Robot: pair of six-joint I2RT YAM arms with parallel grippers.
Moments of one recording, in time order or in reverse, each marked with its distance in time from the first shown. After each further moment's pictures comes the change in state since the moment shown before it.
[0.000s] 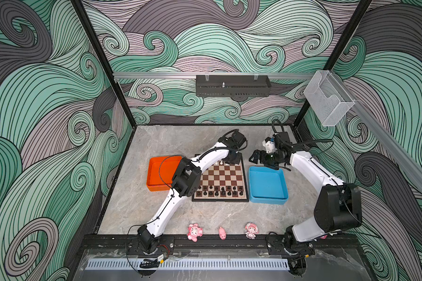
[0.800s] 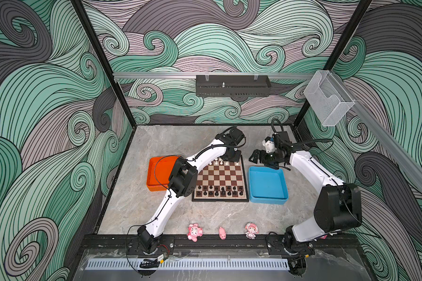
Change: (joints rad) left arm 0.011 -0.061 -0.008 -0.041 0.066 -0.002; right arm 0.006 0.000 0.010 -0.009 0.018 0.002
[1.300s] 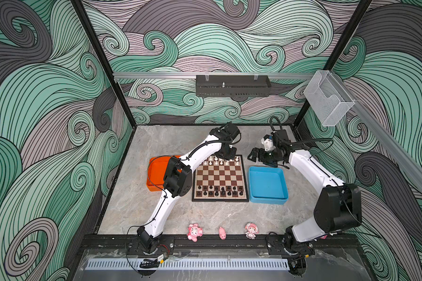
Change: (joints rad) left arm 0.040 -0.072 0.000 -0.131 0.026 0.010; right arm 0.023 0.000 0.030 -0.003 0.012 0.016
